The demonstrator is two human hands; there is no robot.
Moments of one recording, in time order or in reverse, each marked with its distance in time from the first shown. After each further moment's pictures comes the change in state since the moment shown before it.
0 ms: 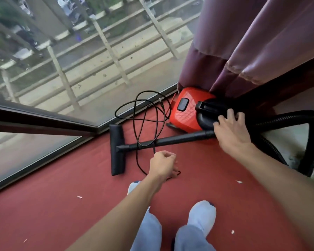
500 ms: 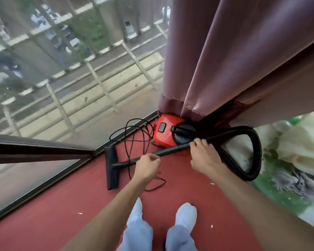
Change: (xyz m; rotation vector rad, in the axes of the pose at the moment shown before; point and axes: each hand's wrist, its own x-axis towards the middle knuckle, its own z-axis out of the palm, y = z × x) left_hand -0.113 0.097 -0.029 0.181 -0.028 0.144; right_hand -0.093 0.040 -0.095 0.440 -0.103 0.037
